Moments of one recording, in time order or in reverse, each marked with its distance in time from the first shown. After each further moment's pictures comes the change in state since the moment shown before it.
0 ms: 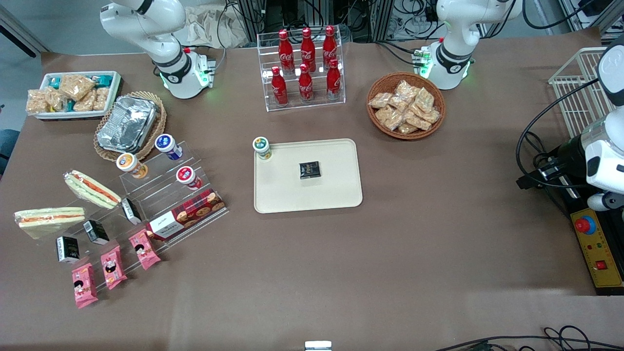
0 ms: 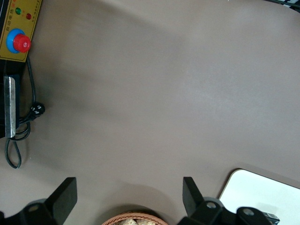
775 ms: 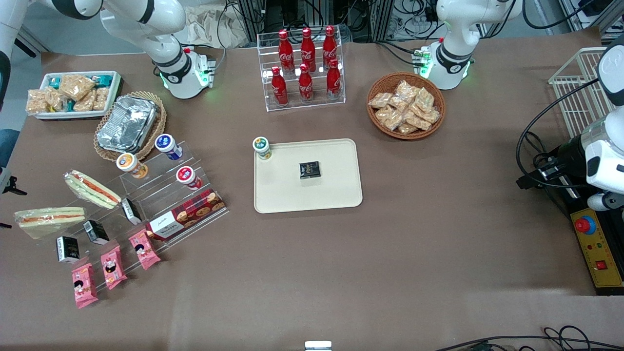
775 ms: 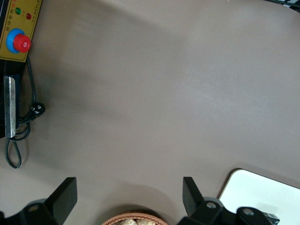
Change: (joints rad) arm -0.032 0.228 0.013 0.018 0.120 0.236 -0.401
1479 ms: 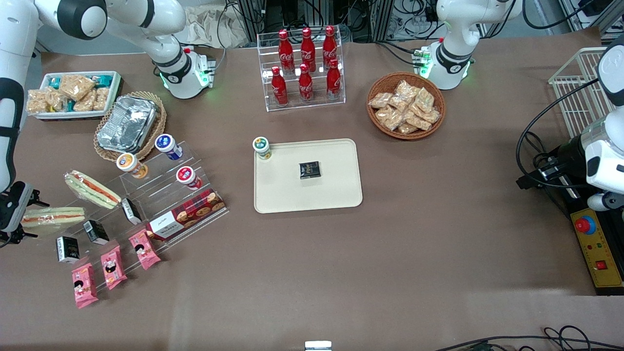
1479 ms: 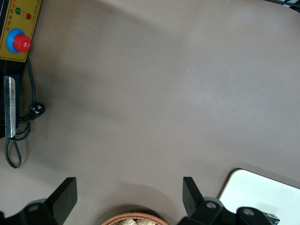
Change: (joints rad) arm -0.038 0.113 0.021 0.002 0.124 0.038 -0.065
